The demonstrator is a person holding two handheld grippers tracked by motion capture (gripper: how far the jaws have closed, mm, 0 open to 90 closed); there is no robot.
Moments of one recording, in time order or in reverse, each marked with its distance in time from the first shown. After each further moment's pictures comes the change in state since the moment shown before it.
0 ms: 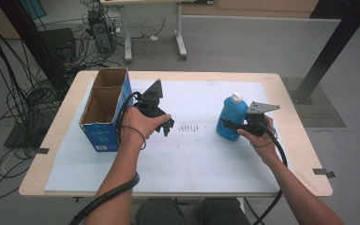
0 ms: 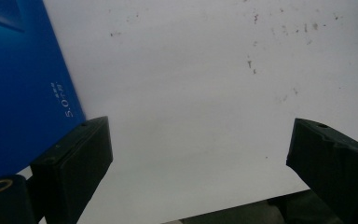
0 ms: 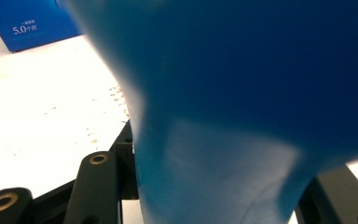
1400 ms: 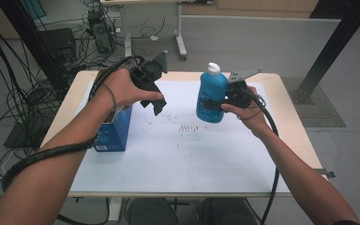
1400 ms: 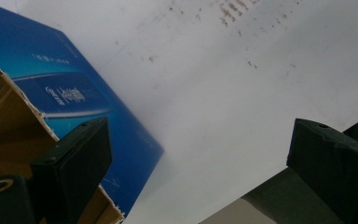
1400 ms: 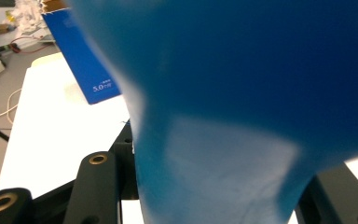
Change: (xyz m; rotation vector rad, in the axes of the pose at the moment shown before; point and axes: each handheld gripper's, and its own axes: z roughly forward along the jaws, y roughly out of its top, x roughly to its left) left arm 0.001 0.026 -0.089 -0.031 0.090 0.470; right arm 0.022 0.121 0.031 0.051 0.238 -0.040
